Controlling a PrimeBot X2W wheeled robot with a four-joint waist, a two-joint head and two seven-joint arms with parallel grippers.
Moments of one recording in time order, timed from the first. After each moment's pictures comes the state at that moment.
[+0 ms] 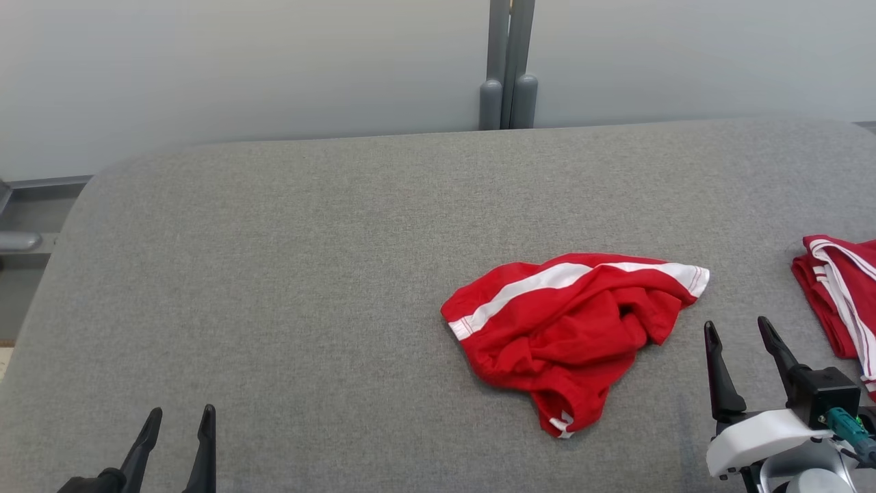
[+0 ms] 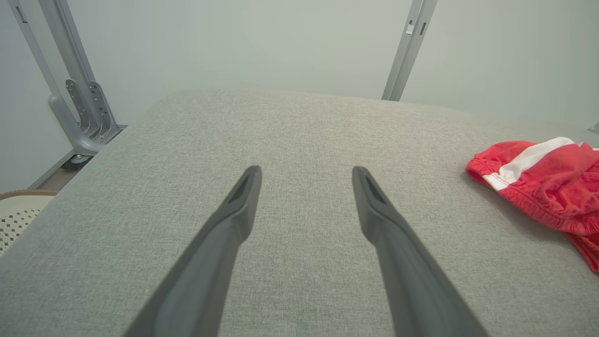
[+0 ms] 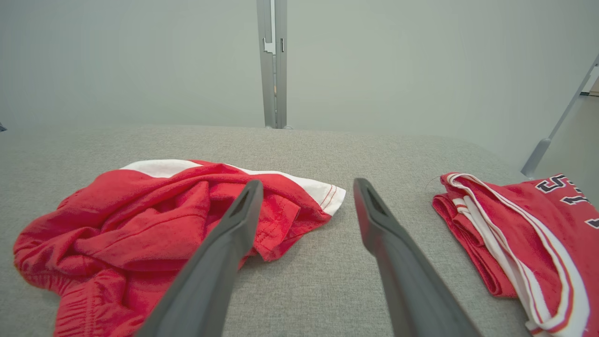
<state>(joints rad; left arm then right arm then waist) 0.18 0.33 -0.16 0.12 -0.50 -0.06 -0.26 0.00 -0.10 -0.10 0.24 0.05 0.13 -0.26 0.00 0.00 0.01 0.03</state>
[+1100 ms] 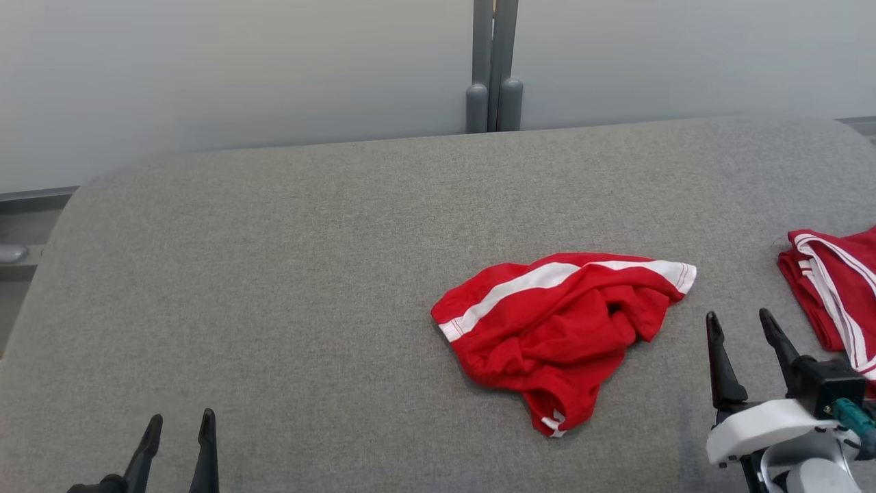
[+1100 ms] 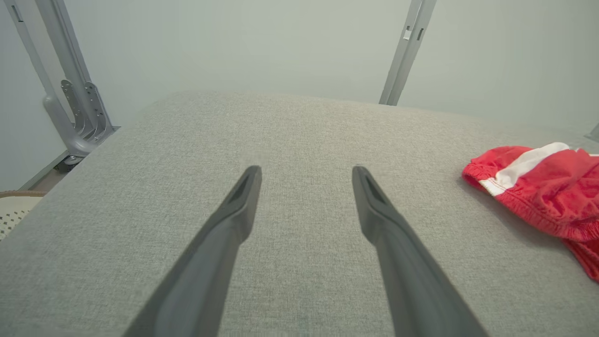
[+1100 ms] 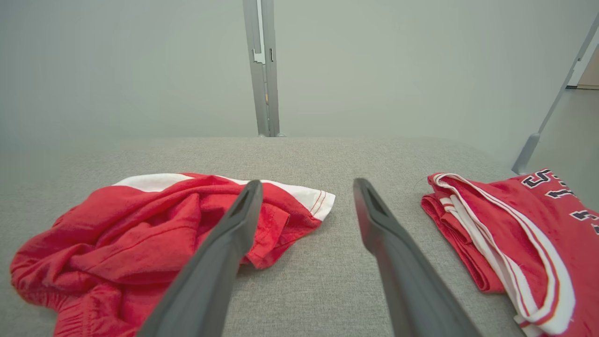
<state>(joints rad) 0.19 0.24 -0.05 0.14 -0.39 -0.13 -0.26 -0.01 -0.09 -0.10 0.23 0.06 0.13 -0.26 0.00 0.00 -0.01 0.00</state>
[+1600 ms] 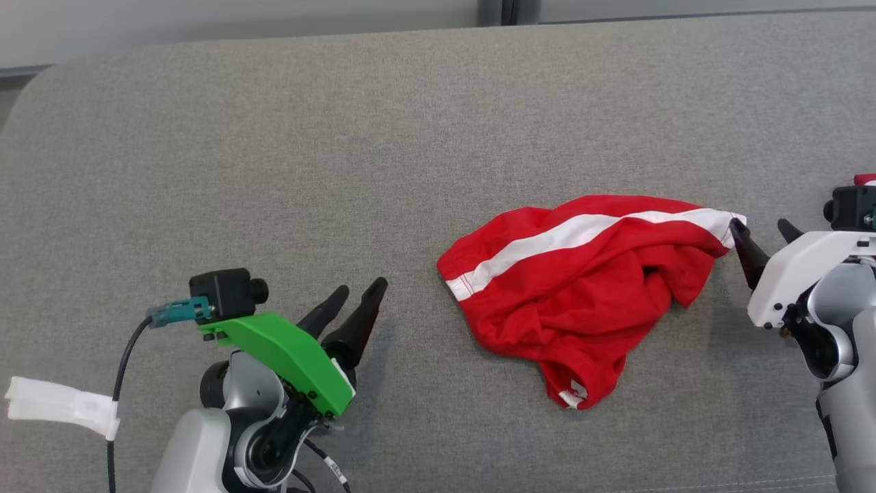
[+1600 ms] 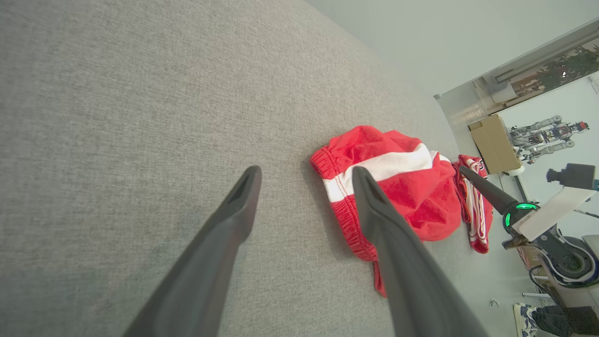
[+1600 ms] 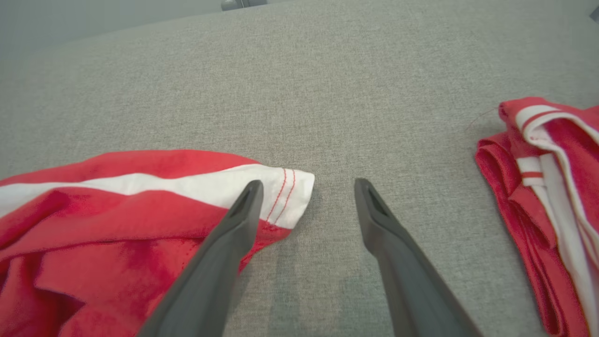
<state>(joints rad) -0.19 0.07 -0.22 0.01 -0.81 -0.03 0.45 -0.40 -0.27 -0.08 0.37 0.34 0.13 0.35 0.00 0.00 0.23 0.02</state>
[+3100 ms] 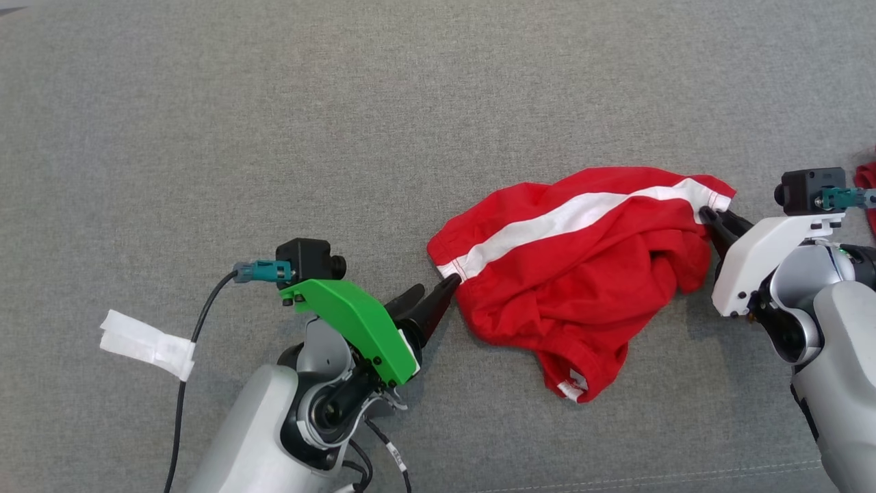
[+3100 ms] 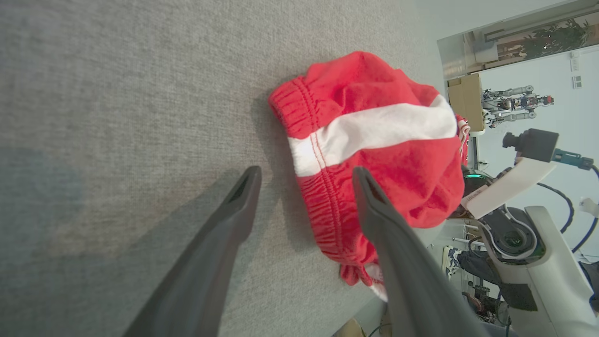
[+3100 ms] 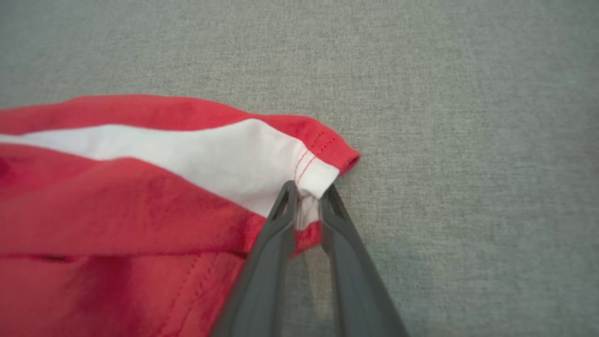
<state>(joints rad) -0.35 0.05 -0.43 0.14 -1.03 0.09 0.49 -0.50 -0.32 0.12 0.47 0.46 0.13 0.29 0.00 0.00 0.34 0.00</state>
